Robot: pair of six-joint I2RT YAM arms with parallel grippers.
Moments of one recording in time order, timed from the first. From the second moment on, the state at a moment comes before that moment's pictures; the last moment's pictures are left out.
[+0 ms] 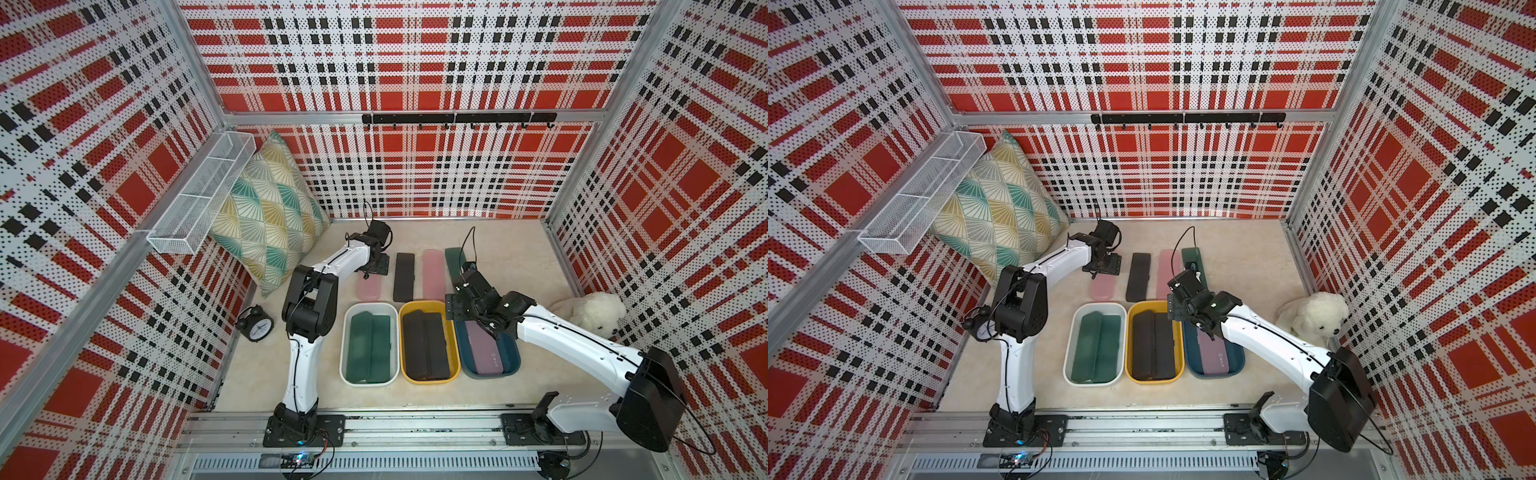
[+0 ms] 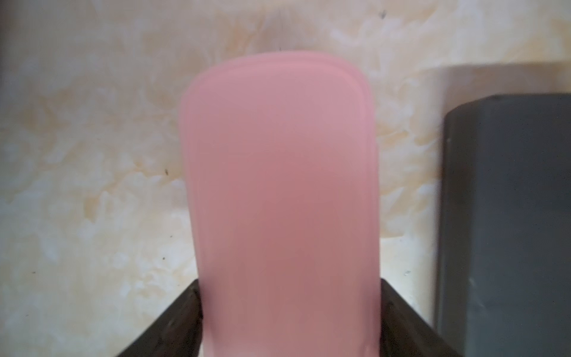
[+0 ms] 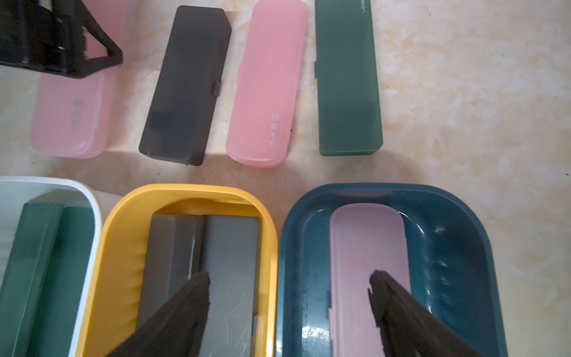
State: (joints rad) left arm -0.39 2.14 1.75 -0.76 -0.25 -0.27; right arm 0.71 1.31 0.97 -0.61 0.32 0.56
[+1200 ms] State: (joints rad) left arm -0.85 2.01 1.97 -0.91 -0.28 -0.48; right arm 0.23 1.12 0.84 -0.55 0.13 0.29
